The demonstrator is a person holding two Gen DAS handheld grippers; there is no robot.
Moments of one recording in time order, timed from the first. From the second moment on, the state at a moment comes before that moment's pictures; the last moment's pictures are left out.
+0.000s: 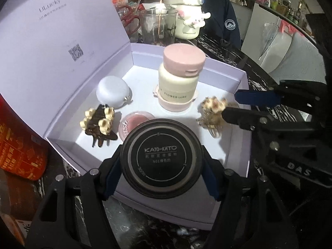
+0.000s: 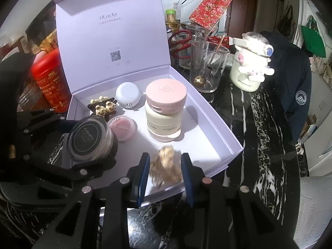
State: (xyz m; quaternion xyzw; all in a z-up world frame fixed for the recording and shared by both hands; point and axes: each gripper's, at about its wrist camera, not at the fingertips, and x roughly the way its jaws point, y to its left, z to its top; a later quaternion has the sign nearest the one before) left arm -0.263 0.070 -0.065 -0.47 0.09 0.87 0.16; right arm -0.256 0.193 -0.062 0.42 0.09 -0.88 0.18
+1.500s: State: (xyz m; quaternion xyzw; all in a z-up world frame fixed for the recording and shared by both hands) left arm -0.237 0.061 -0.037 -0.39 0.06 0.91 0.12; right arm -0.208 0.219 -0.050 0.39 0.06 -0.91 0.15
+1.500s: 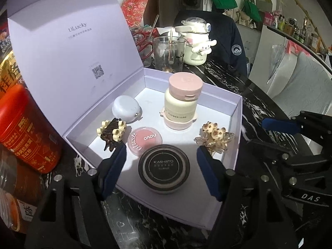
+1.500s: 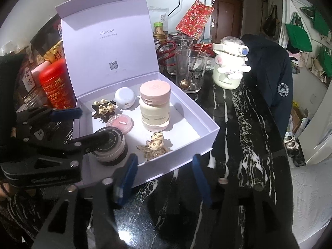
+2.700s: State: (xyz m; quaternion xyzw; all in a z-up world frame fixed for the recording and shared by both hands) left arm -0.127 0.048 0.058 -0.34 0.06 0.93 0.10; right arm -0.104 0.220 0.032 0.33 0.07 -0.93 0.13
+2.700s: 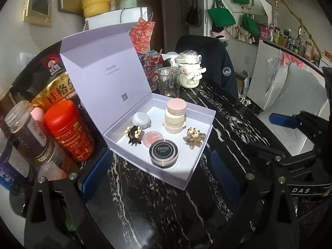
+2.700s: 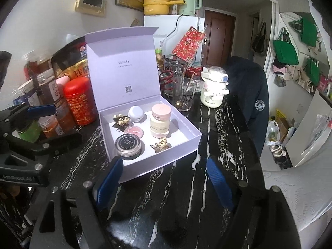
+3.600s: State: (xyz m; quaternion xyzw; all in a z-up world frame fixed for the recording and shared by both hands) left arm -0.055 0.026 0.047 -0.37 0.06 0.92 0.08; right arm -0.024 0.207 0.022 0.34 0.07 -0.93 0.12
